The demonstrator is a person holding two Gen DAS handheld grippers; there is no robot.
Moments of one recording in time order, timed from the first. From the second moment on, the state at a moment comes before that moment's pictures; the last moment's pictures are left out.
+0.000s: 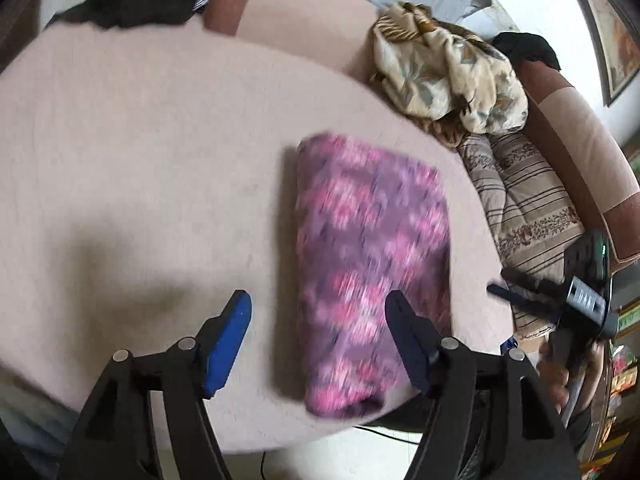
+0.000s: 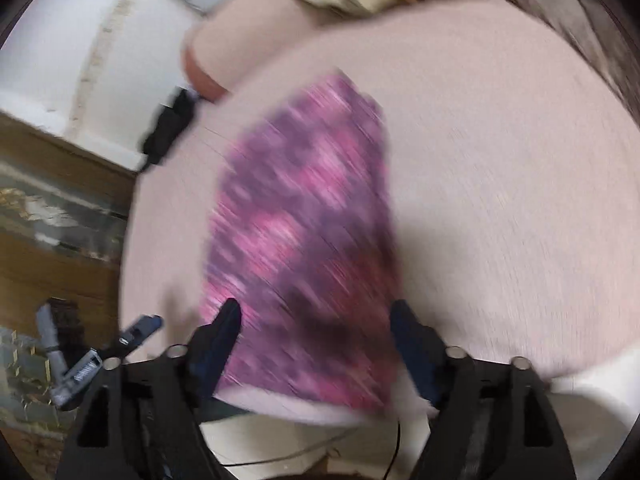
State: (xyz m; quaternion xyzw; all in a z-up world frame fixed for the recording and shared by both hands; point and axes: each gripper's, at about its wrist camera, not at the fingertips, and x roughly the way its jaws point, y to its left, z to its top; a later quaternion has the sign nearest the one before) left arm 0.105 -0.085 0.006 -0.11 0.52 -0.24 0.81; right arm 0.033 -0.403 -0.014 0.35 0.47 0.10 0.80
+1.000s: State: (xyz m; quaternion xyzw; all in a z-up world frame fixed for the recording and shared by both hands) left arm 0.252 -0.165 -0.084 -0.20 0.58 -0.29 0.74; right arm 0.187 -0.454 -0.128 0.45 0.52 0.04 0.72
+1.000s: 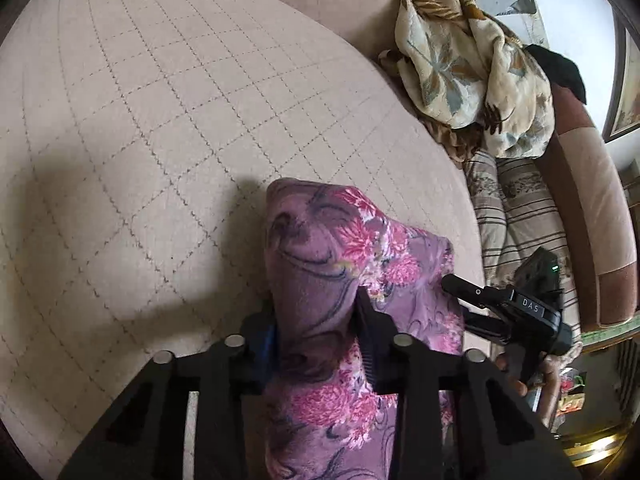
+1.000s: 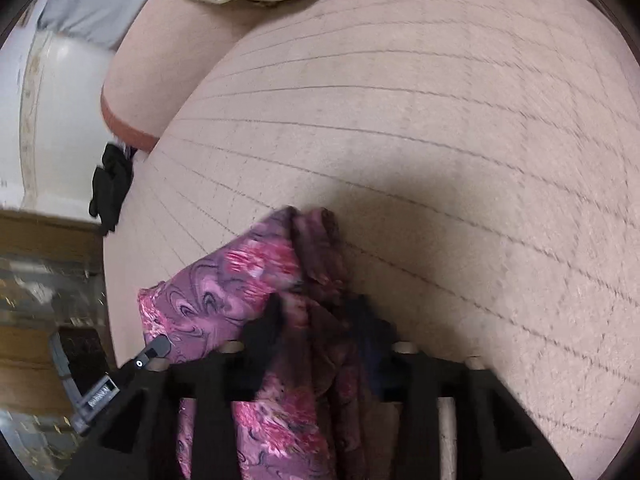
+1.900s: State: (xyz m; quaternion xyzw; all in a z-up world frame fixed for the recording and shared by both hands) left arm 0.266 -0.034 -0.019 -0.17 0.59 -0.14 0.78; right arm 0.245 -0.362 -0.096 0.41 0.49 0.14 0.75
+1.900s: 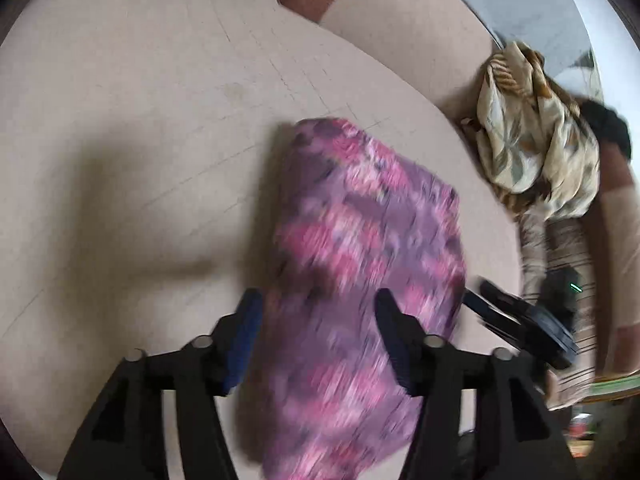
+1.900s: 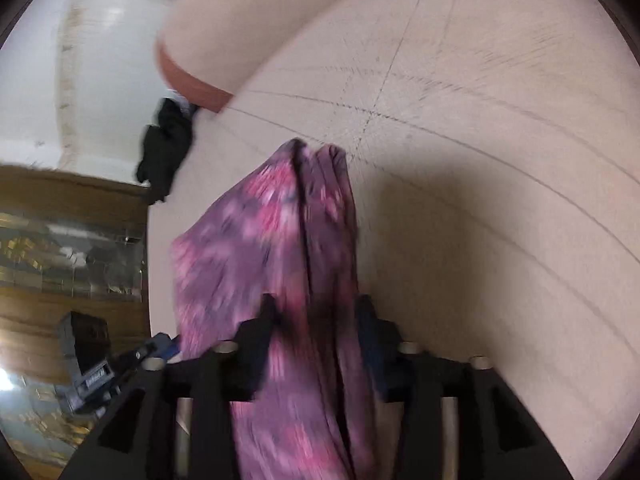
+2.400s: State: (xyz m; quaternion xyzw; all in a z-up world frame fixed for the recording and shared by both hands) left arm 0.160 -0.039 -0.077 -0.20 0.58 -0.16 0.78; right arm 0.134 -0.284 -0.109 0.34 0.54 0.13 0.76
